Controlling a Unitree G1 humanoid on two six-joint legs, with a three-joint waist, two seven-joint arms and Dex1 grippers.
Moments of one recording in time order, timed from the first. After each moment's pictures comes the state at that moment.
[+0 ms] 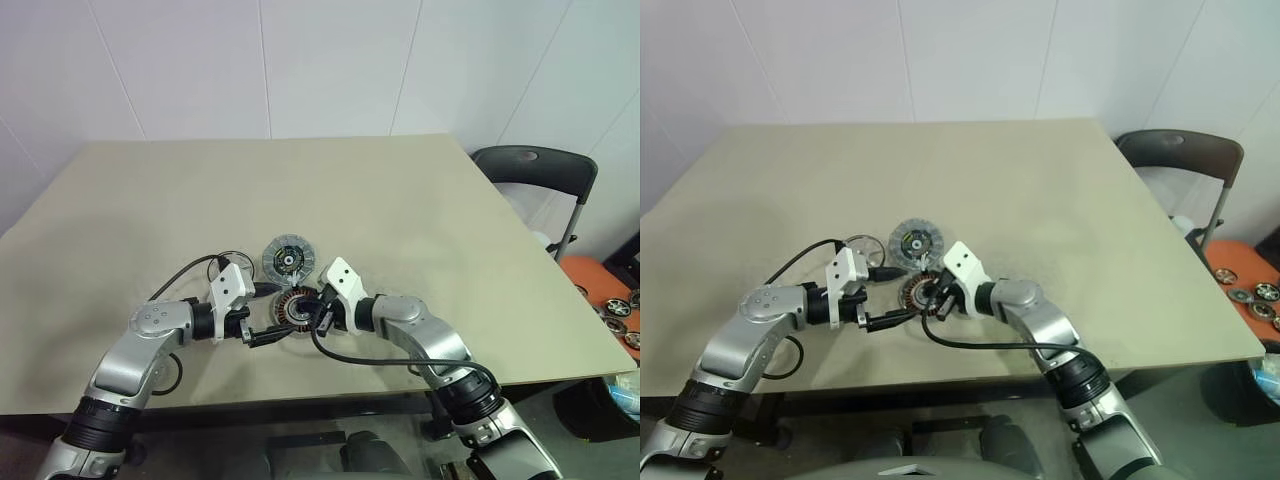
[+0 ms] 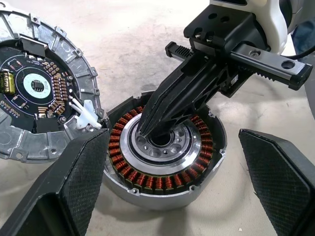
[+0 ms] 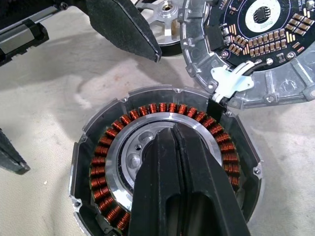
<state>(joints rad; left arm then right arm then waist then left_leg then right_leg) -0.16 0.59 -0.10 -0.15 -0.34 0.33 -1.01 -0.38 -0.24 0.37 -0.03 0.18 0.62 0.67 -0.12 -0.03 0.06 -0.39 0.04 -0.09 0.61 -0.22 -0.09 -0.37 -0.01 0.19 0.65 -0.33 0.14</state>
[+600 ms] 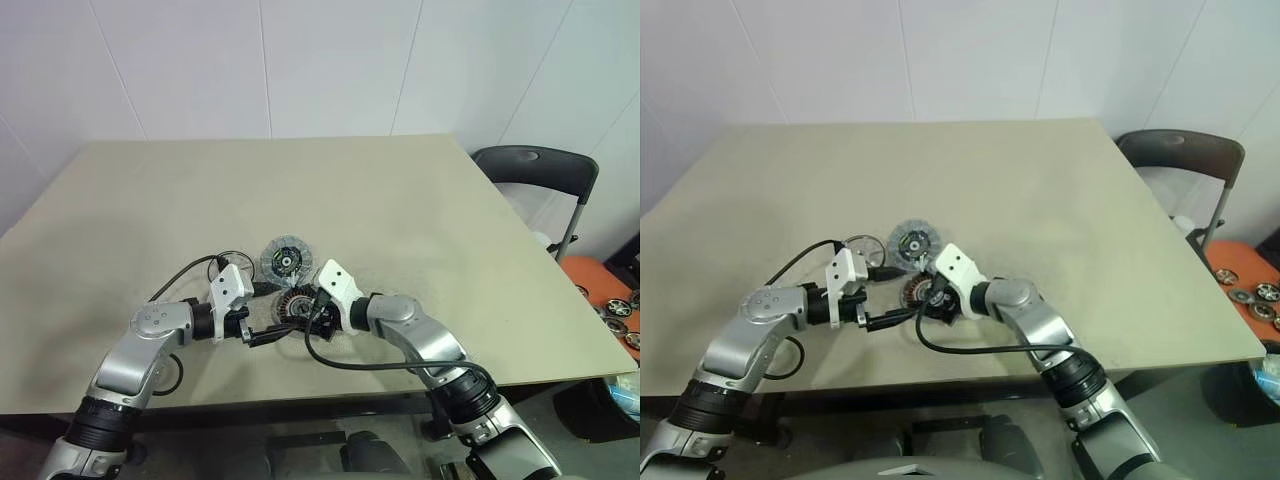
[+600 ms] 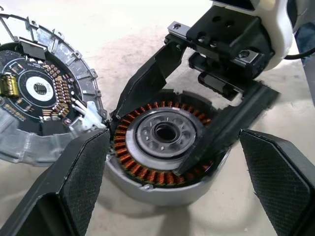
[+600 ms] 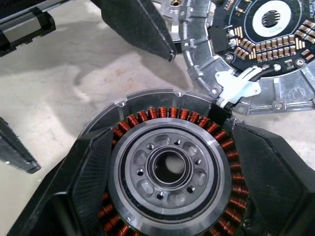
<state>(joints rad) -0.16 0.59 -0.10 -0.11 -0.33 0.29 -1.01 -0.40 -0.24 0.40 -0.03 0.13 0.60 0.66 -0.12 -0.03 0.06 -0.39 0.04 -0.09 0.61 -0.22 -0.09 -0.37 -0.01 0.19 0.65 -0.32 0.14</state>
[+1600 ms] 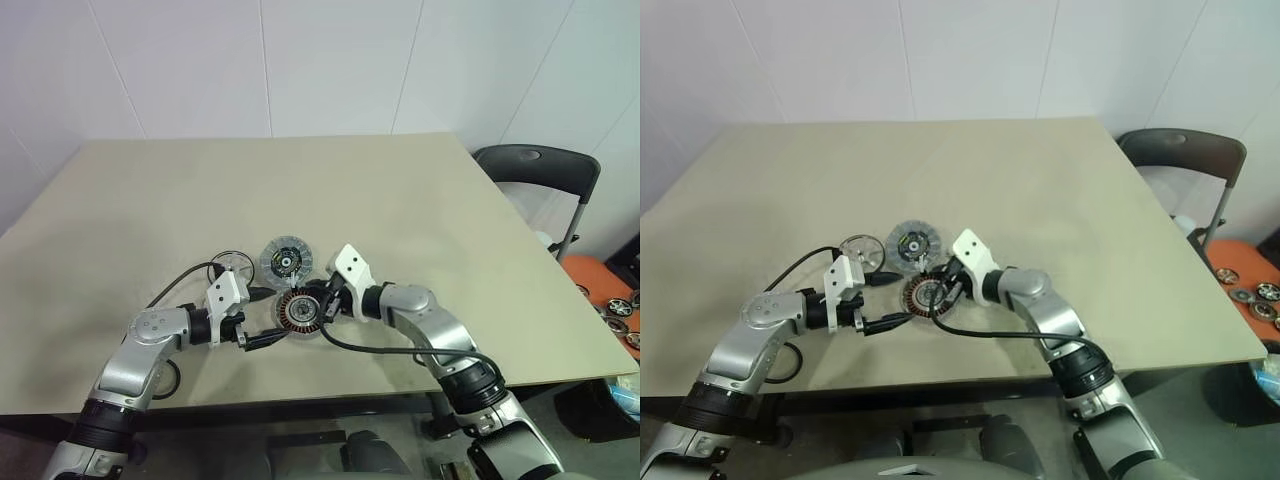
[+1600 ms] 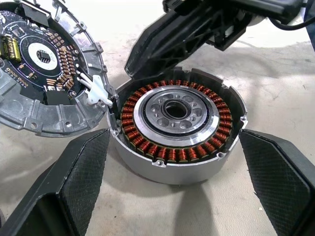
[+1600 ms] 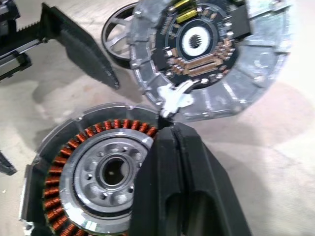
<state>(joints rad) -0.15 0.58 -0.10 -0.02 -0.30 0.19 -1.04 -0.42 -0.25 0.34 0.01 0.14 0.54 0.70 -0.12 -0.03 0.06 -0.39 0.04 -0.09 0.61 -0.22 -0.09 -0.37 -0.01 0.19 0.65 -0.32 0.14</state>
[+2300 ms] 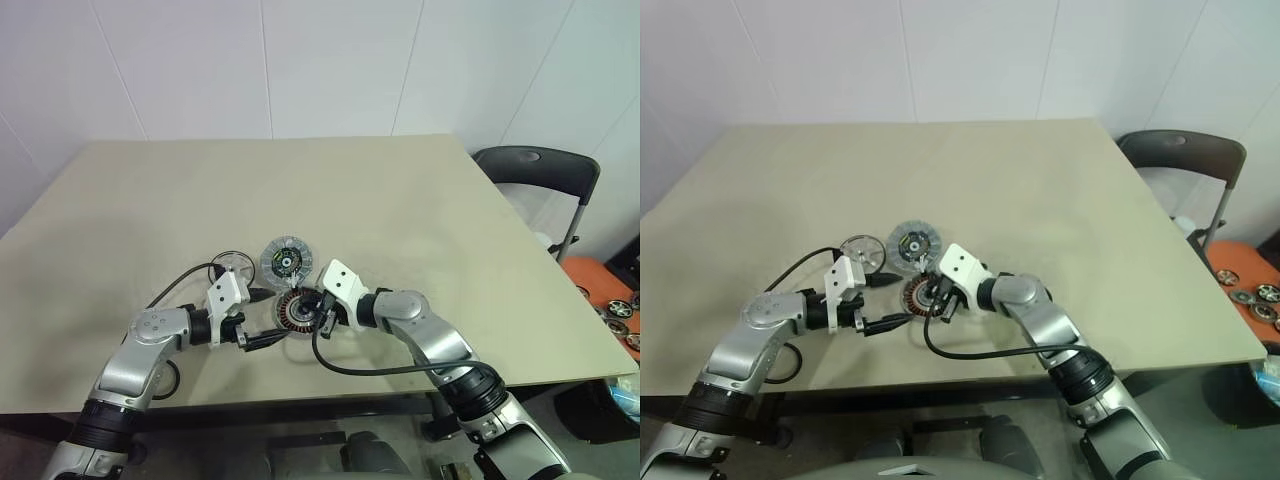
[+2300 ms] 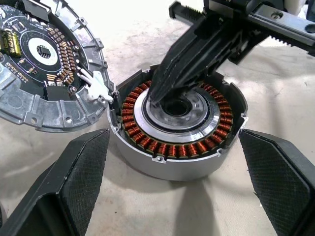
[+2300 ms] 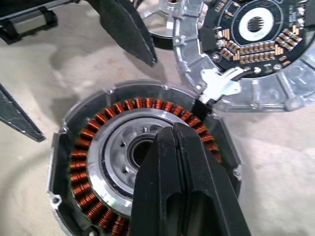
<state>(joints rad) -0.15 0.58 -0.10 -0.02 -0.30 0.21 -1.04 -0.41 -0.30 0.43 -0.01 0.05 0.51 0.70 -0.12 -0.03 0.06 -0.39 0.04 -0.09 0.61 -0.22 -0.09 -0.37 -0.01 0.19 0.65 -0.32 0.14</state>
